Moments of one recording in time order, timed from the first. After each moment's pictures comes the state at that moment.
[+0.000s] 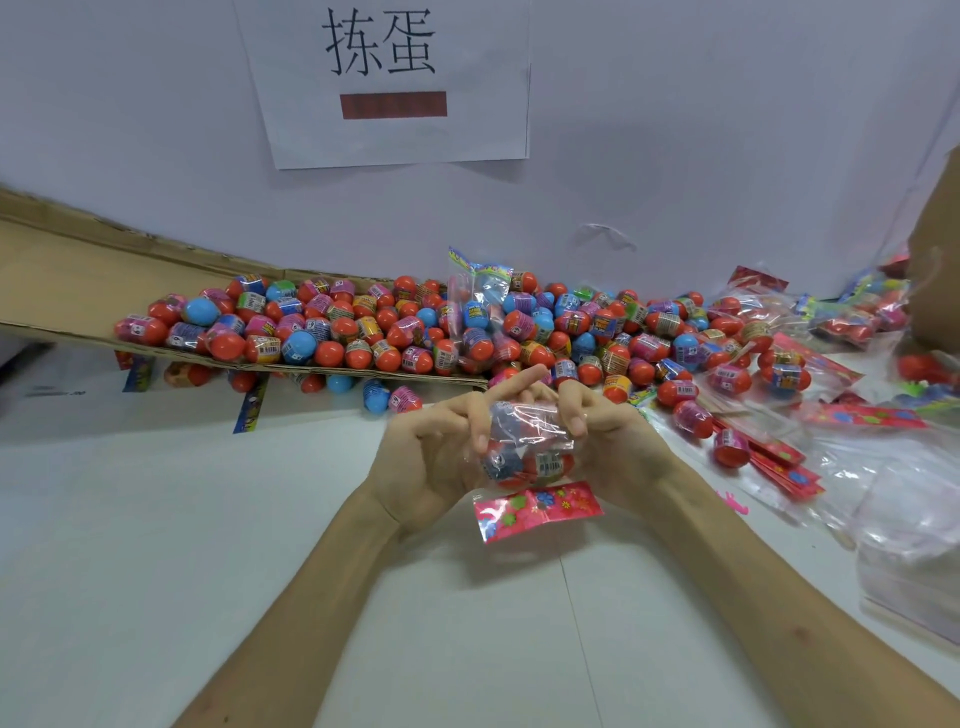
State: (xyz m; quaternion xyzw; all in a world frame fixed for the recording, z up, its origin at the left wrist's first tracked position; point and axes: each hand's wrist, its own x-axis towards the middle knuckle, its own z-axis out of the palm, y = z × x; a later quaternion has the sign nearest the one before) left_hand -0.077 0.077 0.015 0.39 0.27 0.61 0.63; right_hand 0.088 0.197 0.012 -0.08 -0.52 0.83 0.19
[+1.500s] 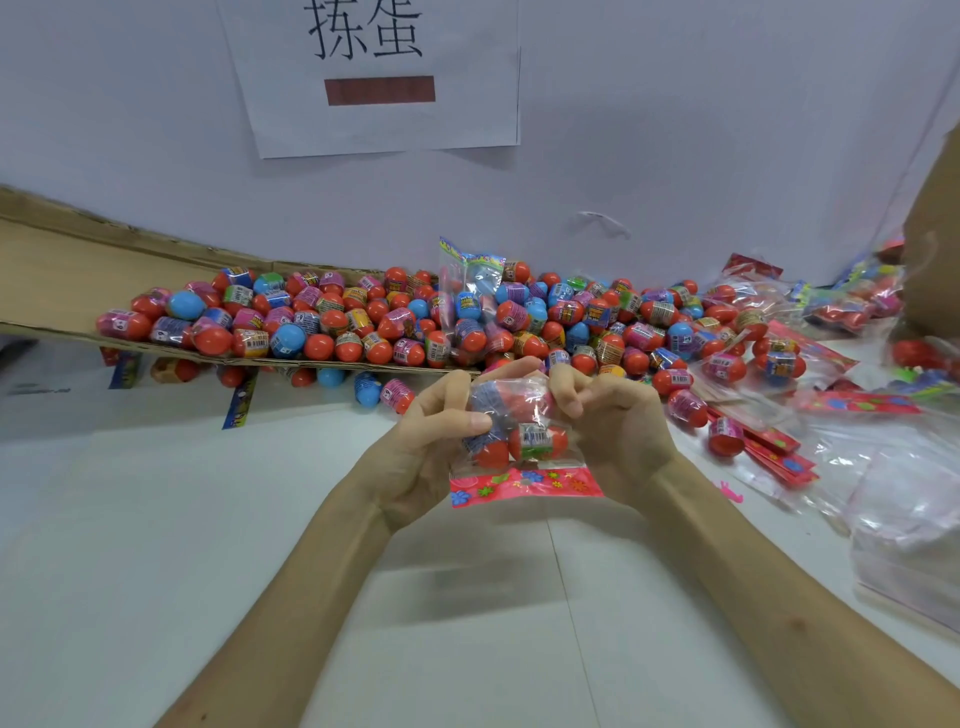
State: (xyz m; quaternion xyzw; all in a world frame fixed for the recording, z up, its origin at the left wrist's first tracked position) left_hand -0.076 0.074 0.018 0.41 0.32 0.62 0.59; right_hand 0.095 0.199 0.010 -0.10 -0.53 0.81 0.22
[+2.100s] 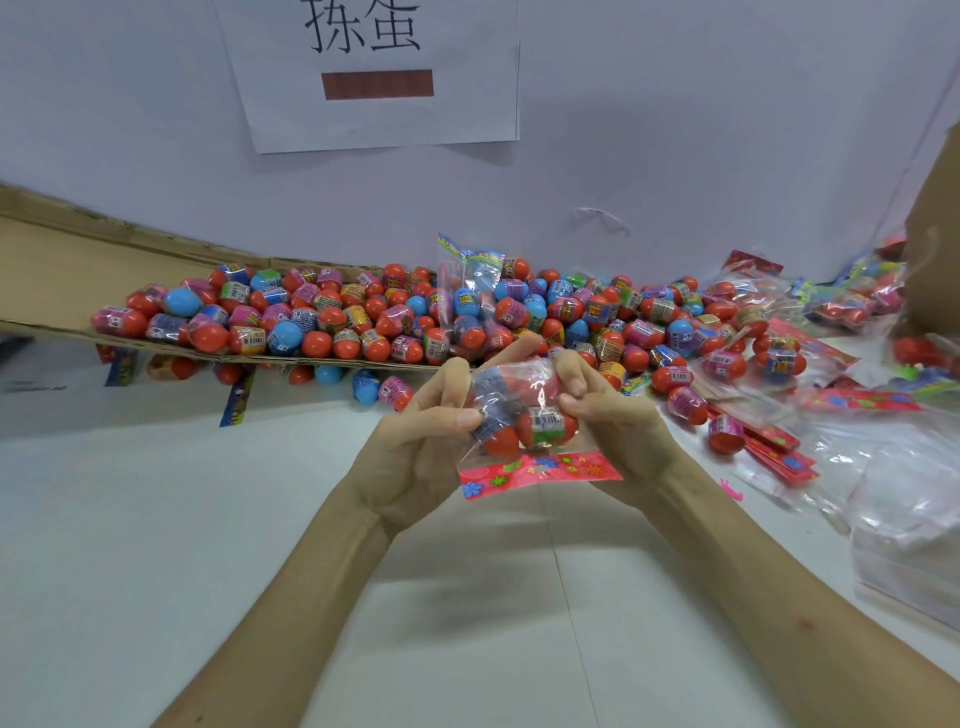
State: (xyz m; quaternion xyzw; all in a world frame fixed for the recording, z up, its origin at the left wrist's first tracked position) left_hand -0.077 0.073 0.017 0.43 0.24 0.62 0.61; right_hand 0.090 0.197 0.014 0.01 -0.46 0.86 0.20
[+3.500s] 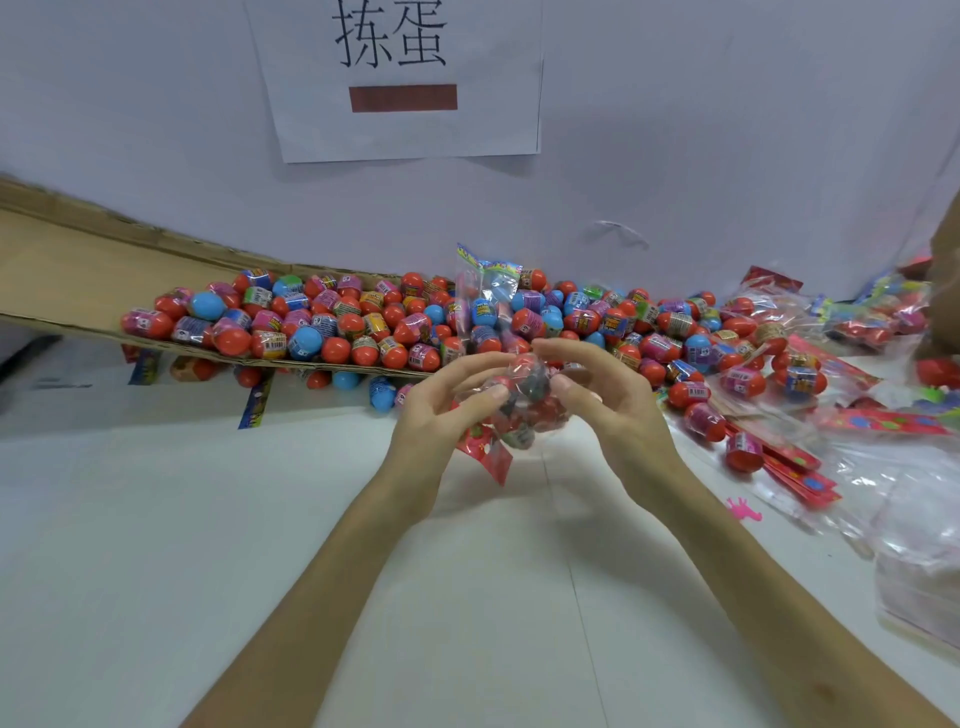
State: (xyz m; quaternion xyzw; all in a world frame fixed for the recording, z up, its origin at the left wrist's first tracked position) left_hand -0.080 0.090 0.011 0.42 0.51 0.65 0.37; right_hand 0.082 0.197 0.012 -0.22 -0.74 0.50 0.40
